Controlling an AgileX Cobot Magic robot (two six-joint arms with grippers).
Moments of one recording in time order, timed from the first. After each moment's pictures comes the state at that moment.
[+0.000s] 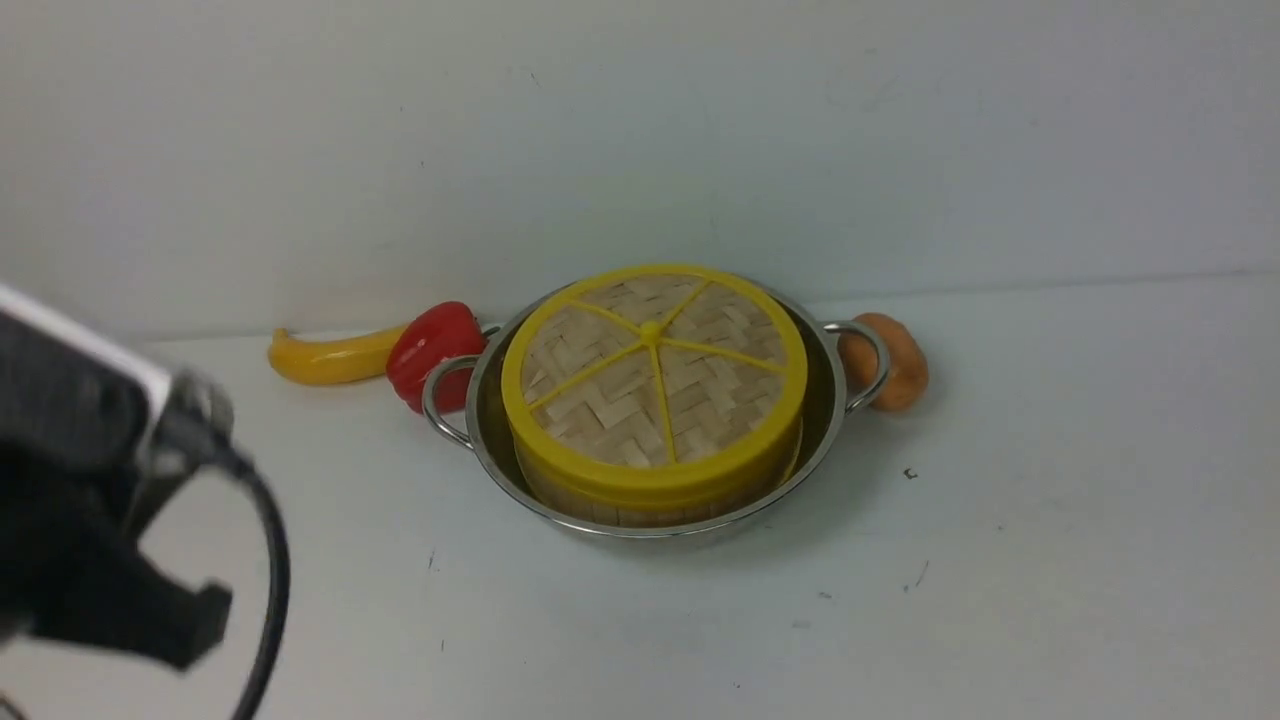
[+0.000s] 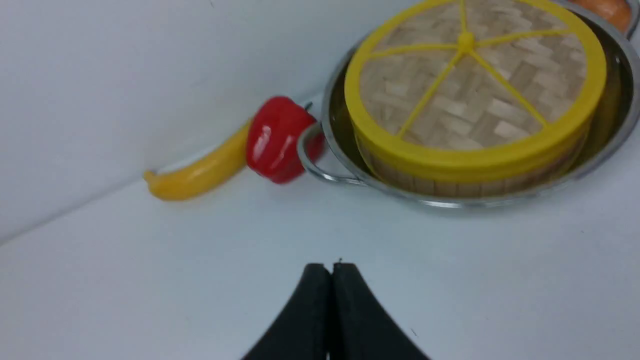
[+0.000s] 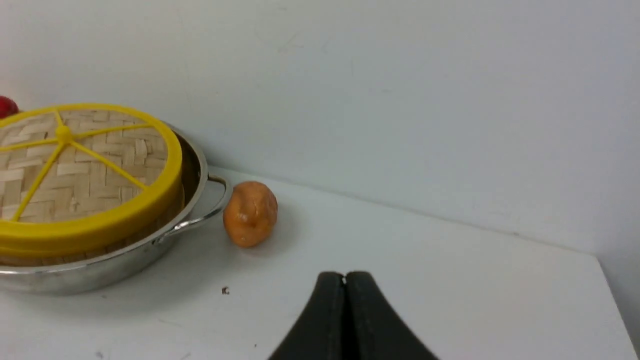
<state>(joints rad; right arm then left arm) 0.20 0.43 -0.53 -0.12 0.53 -0.02 -0.32 0.68 -0.62 0.16 0.49 0.03</state>
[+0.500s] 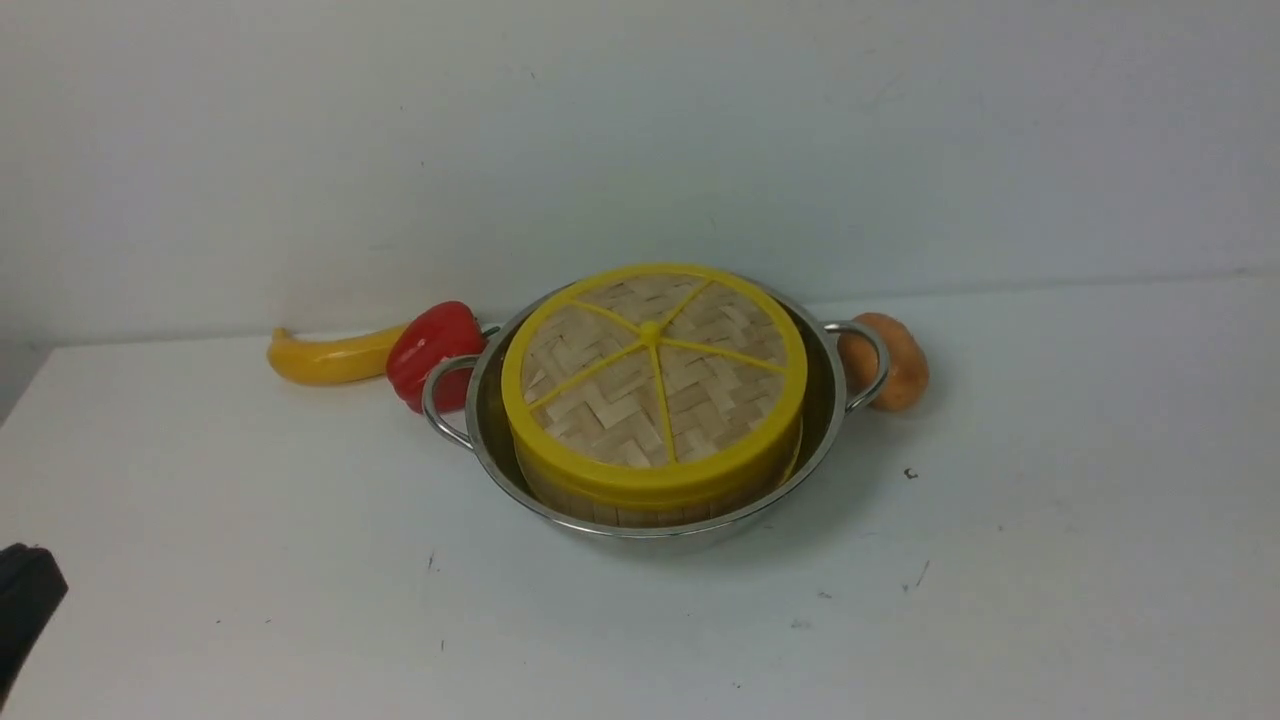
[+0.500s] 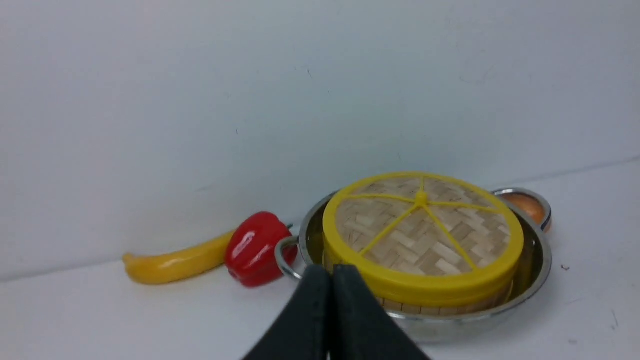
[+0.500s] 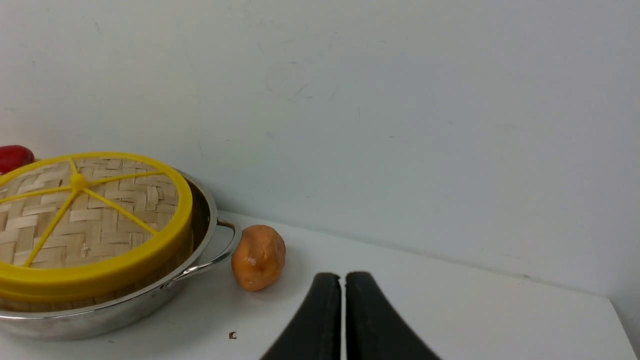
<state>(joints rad) 0.20 0.43 -0.52 -0.11 0.45 -0.02 -0.32 0.22 -0.42 0.11 0.41 -0.14</state>
